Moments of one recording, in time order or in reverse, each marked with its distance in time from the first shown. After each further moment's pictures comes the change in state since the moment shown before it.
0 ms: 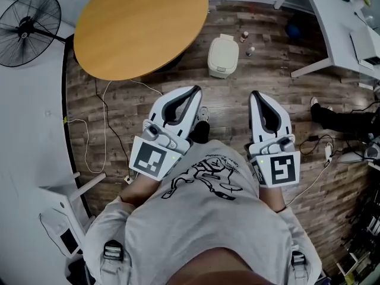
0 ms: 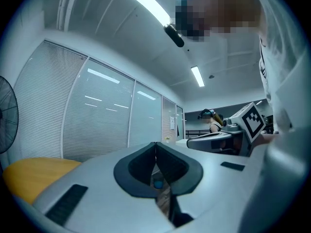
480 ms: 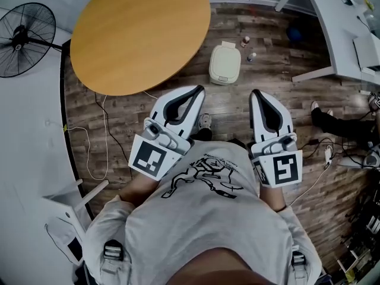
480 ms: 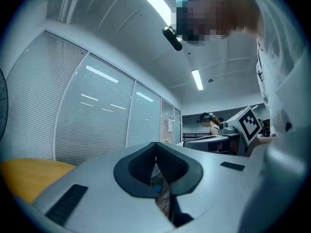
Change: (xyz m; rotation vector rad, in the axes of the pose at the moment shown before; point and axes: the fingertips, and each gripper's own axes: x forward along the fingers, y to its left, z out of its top) left arm 0.057 0.069 0.000 -0.016 -0.024 -0.060; right arm 0.086 -0.029 0.006 0.018 -0.018 0.010
